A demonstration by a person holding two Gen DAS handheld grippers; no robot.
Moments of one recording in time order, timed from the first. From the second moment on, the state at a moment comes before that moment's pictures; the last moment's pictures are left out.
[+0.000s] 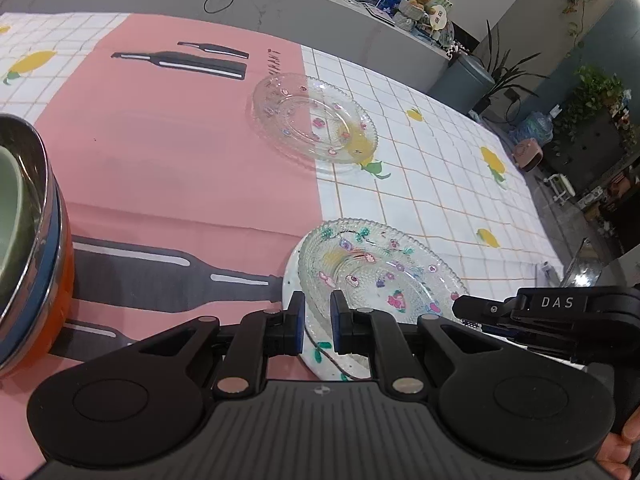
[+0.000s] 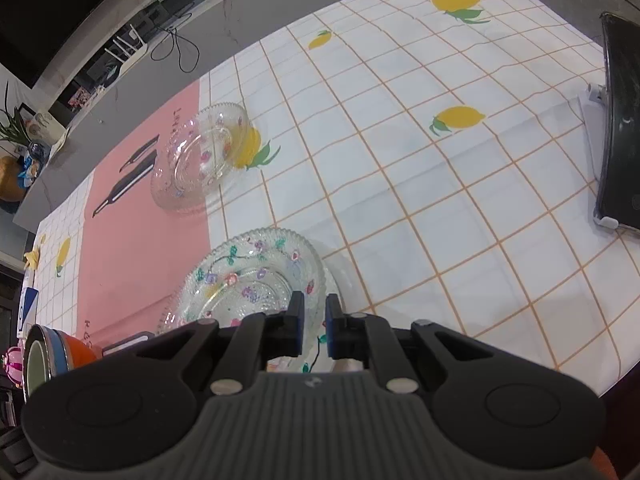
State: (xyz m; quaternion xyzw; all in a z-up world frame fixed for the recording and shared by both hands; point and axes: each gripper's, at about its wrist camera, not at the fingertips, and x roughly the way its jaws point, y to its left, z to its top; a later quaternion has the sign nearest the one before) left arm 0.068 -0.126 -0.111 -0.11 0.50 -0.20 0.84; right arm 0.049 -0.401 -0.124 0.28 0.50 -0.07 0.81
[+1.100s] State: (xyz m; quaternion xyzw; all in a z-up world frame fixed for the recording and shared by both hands) left arm 0.063 -0.131 -0.106 -0.05 0.49 -0.20 0.85; right arm 0.059 -0.375 -0.129 0.20 0.54 -0.07 0.81
